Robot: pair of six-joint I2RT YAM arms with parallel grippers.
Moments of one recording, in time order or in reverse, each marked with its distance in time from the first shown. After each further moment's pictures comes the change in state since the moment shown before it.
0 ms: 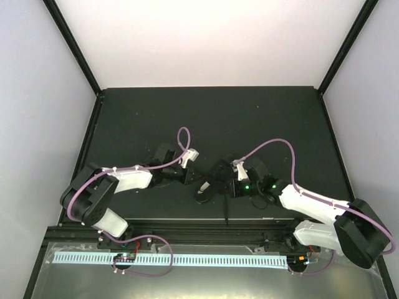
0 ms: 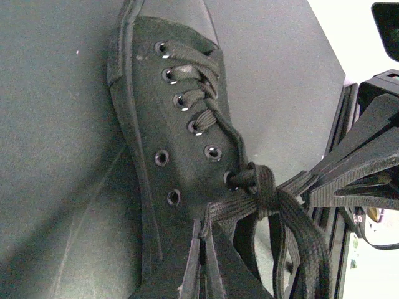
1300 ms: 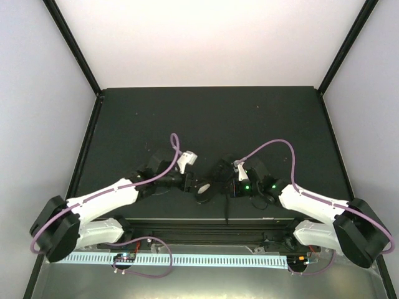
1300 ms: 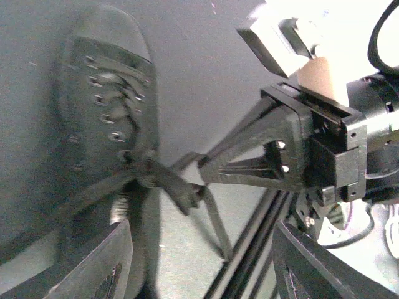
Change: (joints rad) left arm -0.134 -0.418 -0.048 -0.228 -0.206 -0.170; right arm 0.000 0.003 -0.005 -0.009 0.028 0.023
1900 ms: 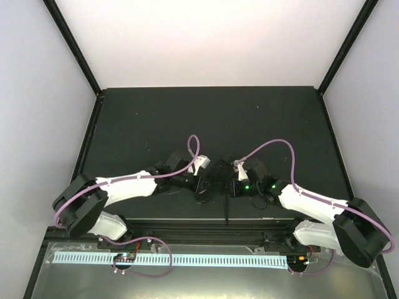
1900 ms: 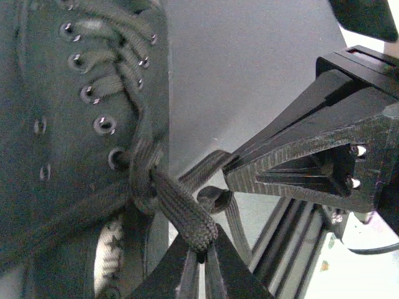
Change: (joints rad) left arm -0.109 0.292 0.088 0.067 -0.024 -0.051; right arm 0.000 0.007 0.000 0.009 0.000 -0.002
